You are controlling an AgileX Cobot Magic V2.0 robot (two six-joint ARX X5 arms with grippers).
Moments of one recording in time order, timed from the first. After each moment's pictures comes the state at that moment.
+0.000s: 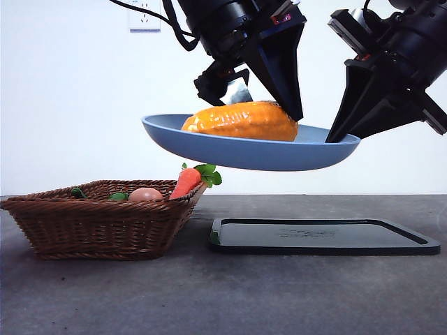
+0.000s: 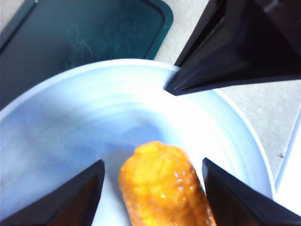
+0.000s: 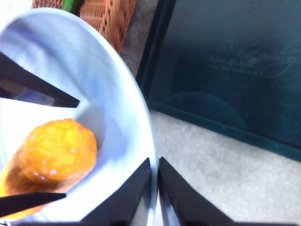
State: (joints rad) left arm -0.79 1.85 1.68 -0.89 0.28 0.20; right arm 0.29 1.34 0.94 -0.55 -0.56 0.30
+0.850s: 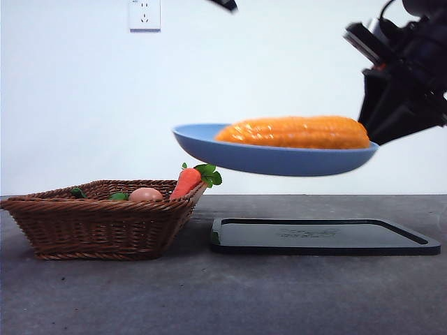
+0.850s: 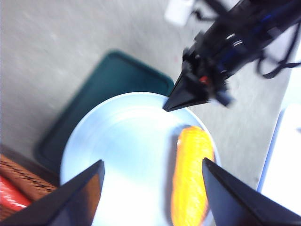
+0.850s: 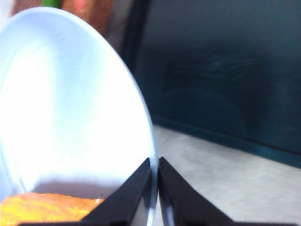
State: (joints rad) left arm -0.74 1.60 1.81 -0.98 0.28 0.20; right arm 0.20 1.36 0.94 -0.56 -0.55 0.30
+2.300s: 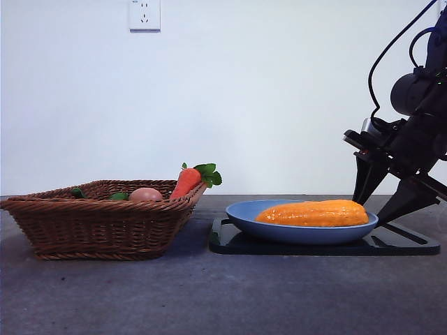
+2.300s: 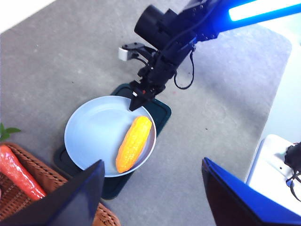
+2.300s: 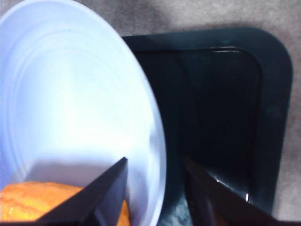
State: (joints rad) left arm -0.72 1.42 1.83 -1.04 0.28 0.13; right arm 0.04 1.89 1.25 -0.56 -0.54 0.19
